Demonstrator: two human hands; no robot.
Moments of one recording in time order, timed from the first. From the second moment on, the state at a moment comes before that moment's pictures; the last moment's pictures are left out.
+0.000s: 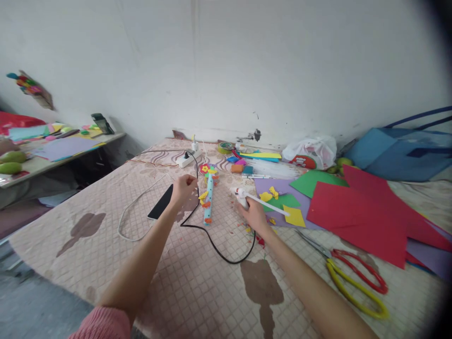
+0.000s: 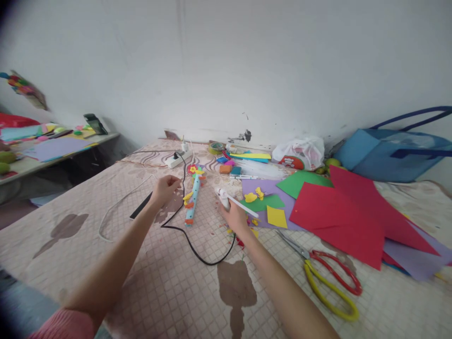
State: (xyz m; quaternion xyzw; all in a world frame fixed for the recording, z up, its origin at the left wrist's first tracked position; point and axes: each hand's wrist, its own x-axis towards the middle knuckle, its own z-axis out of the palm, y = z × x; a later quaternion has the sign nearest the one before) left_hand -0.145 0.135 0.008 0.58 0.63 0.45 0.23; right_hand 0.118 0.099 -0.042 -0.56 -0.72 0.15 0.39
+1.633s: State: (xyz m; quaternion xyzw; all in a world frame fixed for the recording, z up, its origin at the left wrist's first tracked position) left_hand 0.020 -0.033 -0.032 0.92 0.21 0.23 0.22; right_hand 0.125 0.137 -0.016 -0.57 -0.72 0.15 0.37
